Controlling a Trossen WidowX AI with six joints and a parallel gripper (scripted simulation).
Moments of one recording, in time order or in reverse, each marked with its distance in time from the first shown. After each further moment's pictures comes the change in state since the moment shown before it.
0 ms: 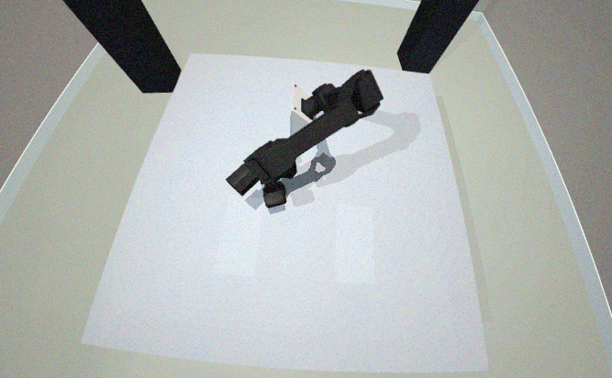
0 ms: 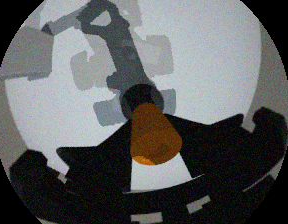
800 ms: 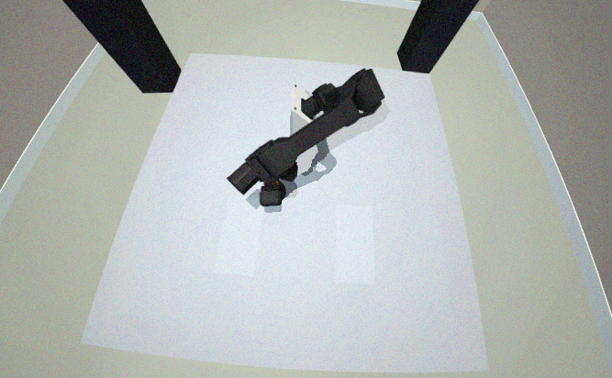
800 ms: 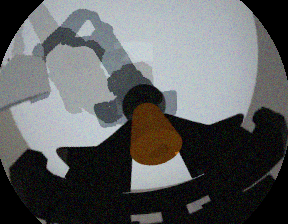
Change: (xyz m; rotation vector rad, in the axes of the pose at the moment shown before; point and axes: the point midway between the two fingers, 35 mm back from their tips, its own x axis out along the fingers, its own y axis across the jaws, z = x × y) arm 0.003 0.004 0.002 0.201 0.003 -0.002
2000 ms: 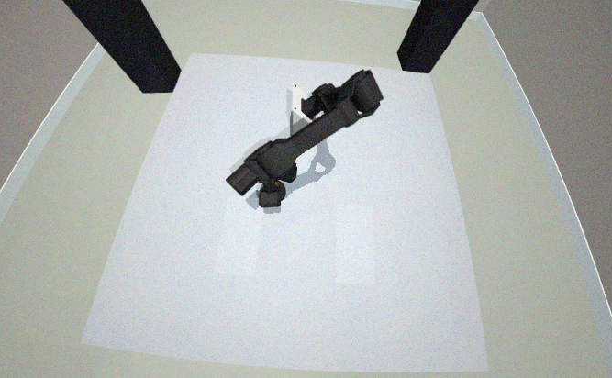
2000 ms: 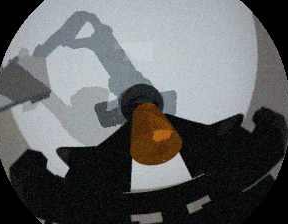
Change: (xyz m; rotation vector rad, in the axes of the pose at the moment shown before) arm -0.003 -0.005 -0.001 0.004 -0.002 0.002
